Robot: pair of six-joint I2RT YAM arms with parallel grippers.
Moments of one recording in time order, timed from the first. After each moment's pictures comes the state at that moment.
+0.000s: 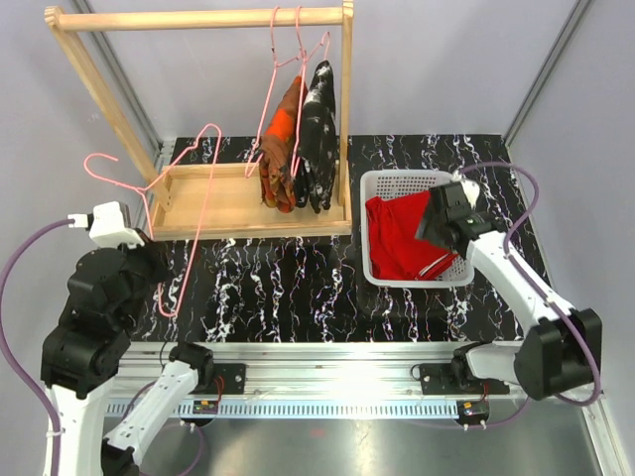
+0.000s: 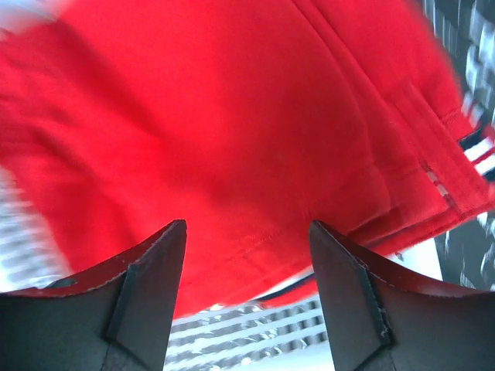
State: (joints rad) left arm -0.29 0.56 1.26 -1.02 -0.35 -0.31; right arm 0.30 1.27 1.03 -0.67 0.35 0.55
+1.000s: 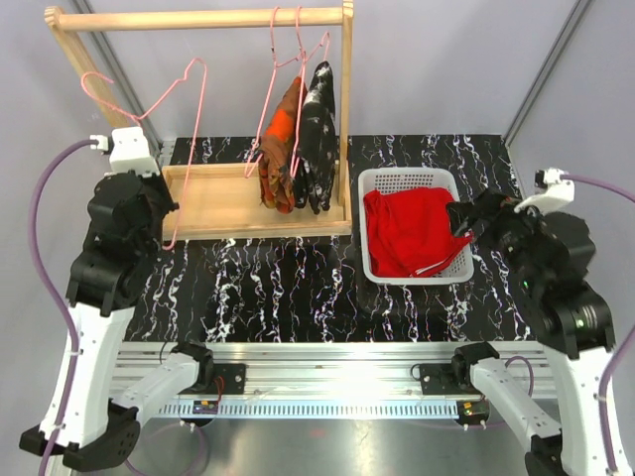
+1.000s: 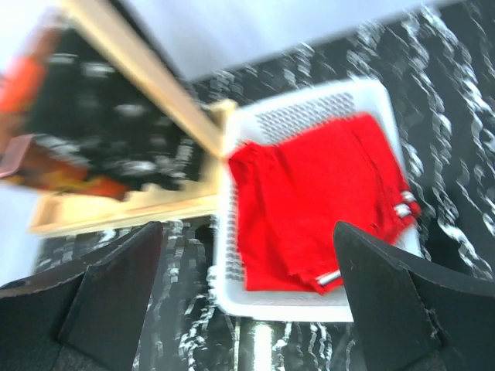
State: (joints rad) left arm -0.29 0.89 1.44 -0.75 -0.51 -0.08; right arm 0.21 0.76 1.26 -0.76 0.07 0.43
